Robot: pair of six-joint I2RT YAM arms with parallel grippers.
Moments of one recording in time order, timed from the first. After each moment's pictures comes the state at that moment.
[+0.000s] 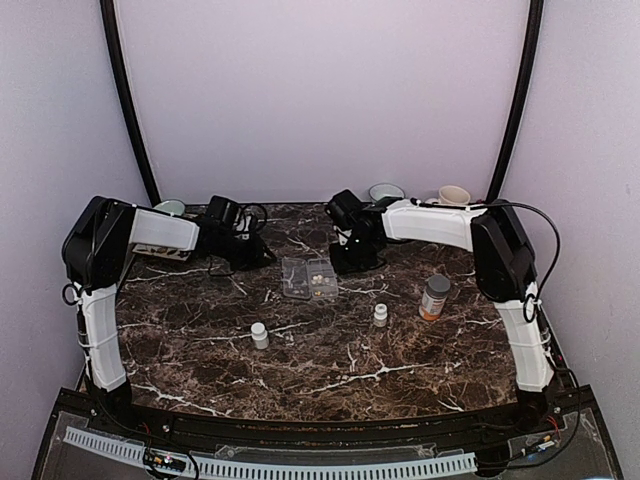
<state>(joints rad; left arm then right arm) -0.38 2.03 1.27 -0.08 0.45 -0.55 0.76 2.26 1.87 -0.75 0.10 0.46</state>
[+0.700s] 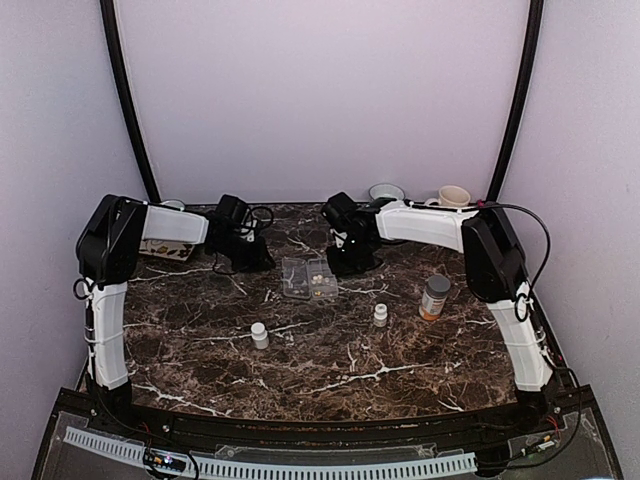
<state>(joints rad) -0.39 2.13 1.43 -0.28 0.39 -0.47 0.76 2.33 1.95 -0.80 0.08 0.45</state>
